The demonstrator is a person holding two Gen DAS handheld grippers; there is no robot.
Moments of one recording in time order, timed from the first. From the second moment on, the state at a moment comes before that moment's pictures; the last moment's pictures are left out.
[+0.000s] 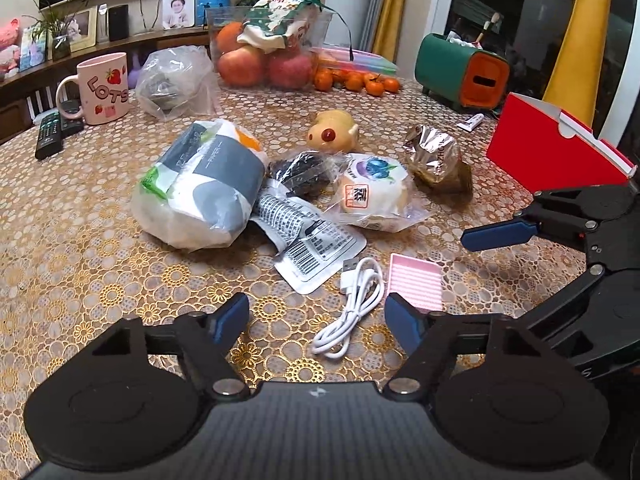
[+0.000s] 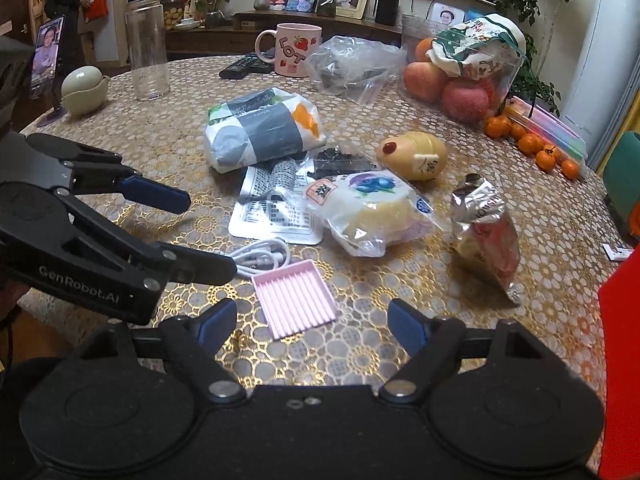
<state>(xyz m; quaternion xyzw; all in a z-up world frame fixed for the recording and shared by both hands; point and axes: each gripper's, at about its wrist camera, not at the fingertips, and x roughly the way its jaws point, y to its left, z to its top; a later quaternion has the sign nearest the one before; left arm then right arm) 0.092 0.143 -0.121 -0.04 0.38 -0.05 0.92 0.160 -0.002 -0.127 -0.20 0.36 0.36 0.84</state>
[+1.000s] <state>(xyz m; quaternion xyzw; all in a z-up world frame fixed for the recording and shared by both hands) 0.093 0.130 -0.127 -0.02 0.37 -0.08 0.93 0.176 -0.018 -0.134 -0.18 0.37 0.35 0.84</state>
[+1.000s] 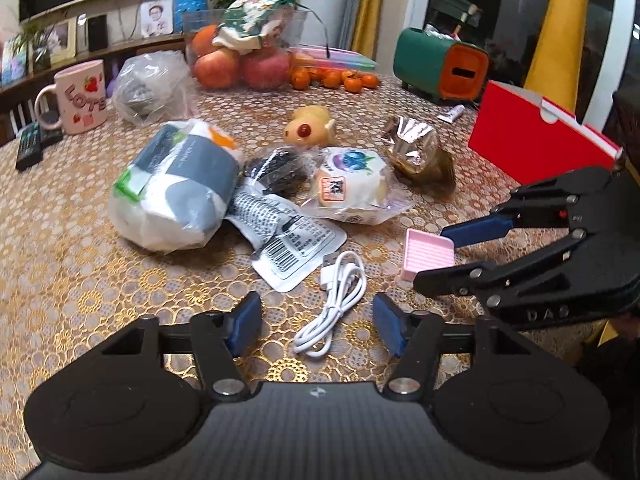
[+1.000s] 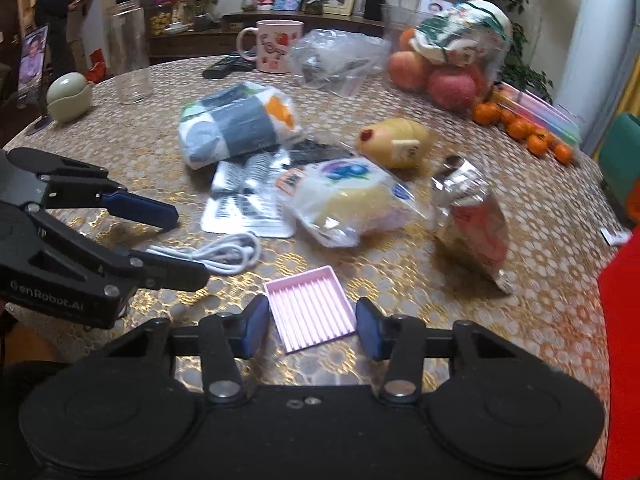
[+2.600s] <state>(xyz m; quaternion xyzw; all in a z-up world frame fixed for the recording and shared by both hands) 0.086 0.041 -0.025 -0.04 0.33 -0.12 0.94 0.160 -0.172 -0.023 -0.11 0.33 0.25 0.90</state>
